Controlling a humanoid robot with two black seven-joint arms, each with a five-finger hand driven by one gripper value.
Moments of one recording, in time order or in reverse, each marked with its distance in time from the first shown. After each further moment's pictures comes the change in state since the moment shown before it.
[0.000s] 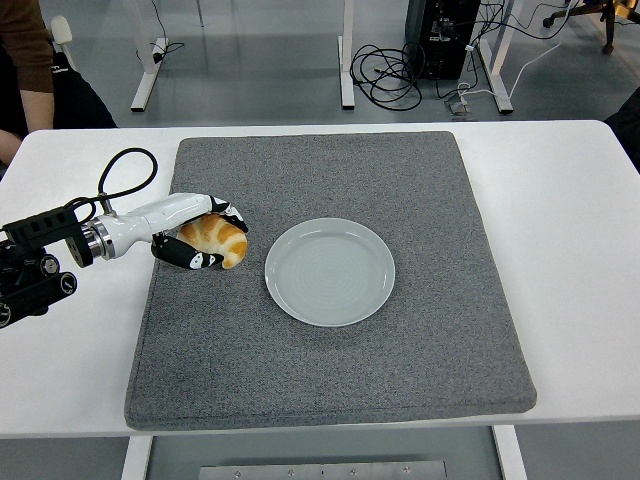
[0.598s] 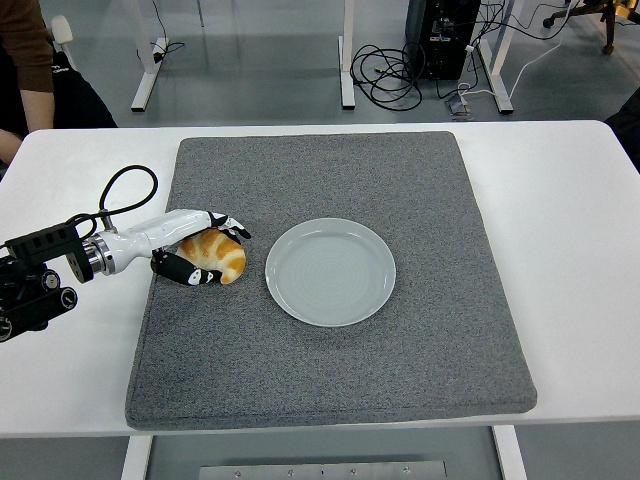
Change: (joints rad) left arm 0.037 -0.003 -0.001 0.001 0.006 0.004 0.000; right arm 0.000 0.000 0.000 0.000 0.000 0.000 0.000
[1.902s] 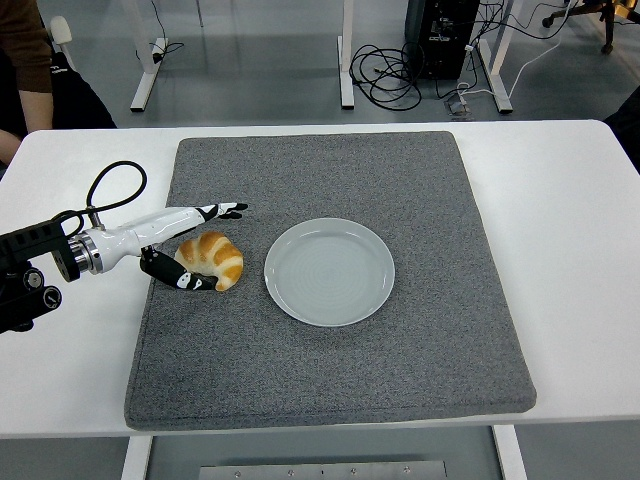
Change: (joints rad) left arm -0.007 0.080 -0.011 -0.109 -0.003 -0.016 0.029; right arm 0.000 0.000 0.000 0.000 0.000 0.000 0.000
